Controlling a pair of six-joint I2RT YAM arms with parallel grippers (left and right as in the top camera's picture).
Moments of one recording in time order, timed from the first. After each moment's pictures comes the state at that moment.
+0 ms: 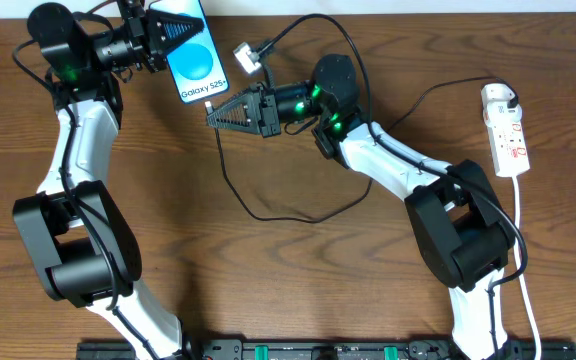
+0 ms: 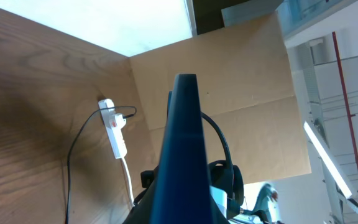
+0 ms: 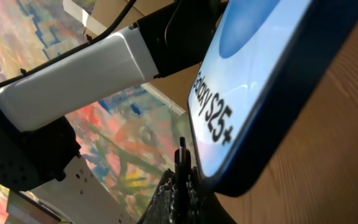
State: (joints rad) left arm 0.23 1.94 1.48 0.65 1.50 -1.45; right arm 0.59 2.14 1.50 0.92 -1.23 1.11
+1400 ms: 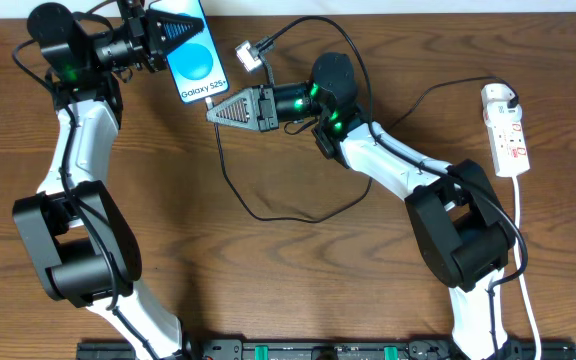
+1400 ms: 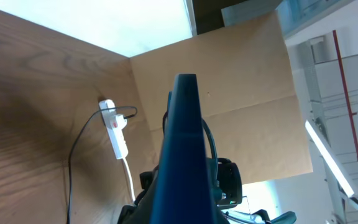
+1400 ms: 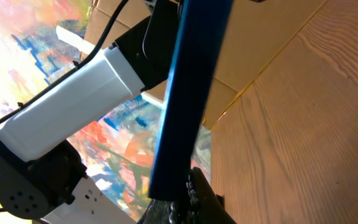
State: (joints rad) left arm 0.23 1.94 1.48 0.65 1.50 -1.44; right arm 0.59 2.14 1.50 0.87 -1.19 1.21
